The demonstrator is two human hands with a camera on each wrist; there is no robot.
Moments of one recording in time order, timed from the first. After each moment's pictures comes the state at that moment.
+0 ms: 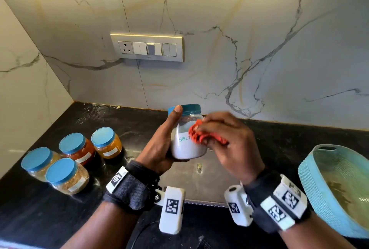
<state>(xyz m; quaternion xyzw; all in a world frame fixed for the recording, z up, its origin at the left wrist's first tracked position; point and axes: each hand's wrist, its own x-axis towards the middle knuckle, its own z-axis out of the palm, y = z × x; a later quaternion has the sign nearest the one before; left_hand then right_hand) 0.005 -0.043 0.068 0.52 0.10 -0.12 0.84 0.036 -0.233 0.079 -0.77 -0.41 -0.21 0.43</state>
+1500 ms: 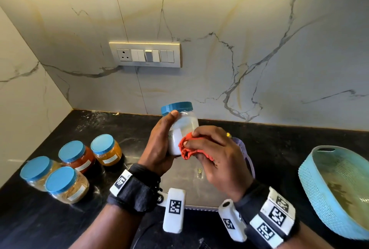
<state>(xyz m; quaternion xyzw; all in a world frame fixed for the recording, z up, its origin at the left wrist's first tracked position) 0.019 -0.039 0.064 0.48 0.09 0.00 0.87 0.014 -0.219 0.068 -0.78 -0.42 -0.24 0.39</state>
